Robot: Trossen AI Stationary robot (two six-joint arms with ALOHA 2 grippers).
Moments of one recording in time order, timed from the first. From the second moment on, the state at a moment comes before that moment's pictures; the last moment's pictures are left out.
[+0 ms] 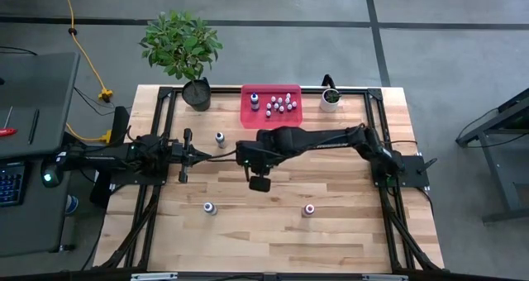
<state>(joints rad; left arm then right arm) 0.01 0.08 0.03 0.00 0.01 0.10 0.10 2.20 2.30 -1.26 0.11 0.22</state>
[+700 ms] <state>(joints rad) 0.01 0.08 0.03 0.00 0.01 0.10 0.06 2.02 2.30 -1.54 0.22 0.23</state>
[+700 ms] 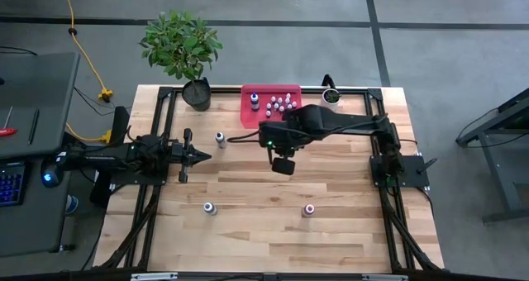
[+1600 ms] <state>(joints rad) 0.01 0.08 0.03 0.00 0.01 0.10 -0.17 1.77 1.67 -0.97 0.18 0.47</state>
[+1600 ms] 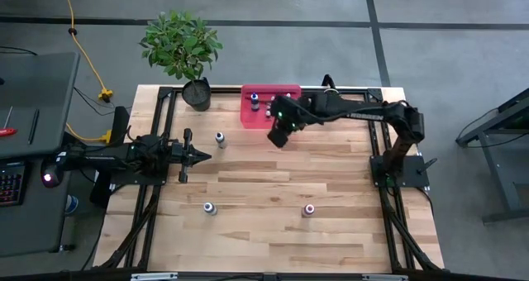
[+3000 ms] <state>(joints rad) 0.01 0.08 0.03 0.00 0.01 0.10 -0.49 2.01 1.66 -0.79 0.28 0.49</state>
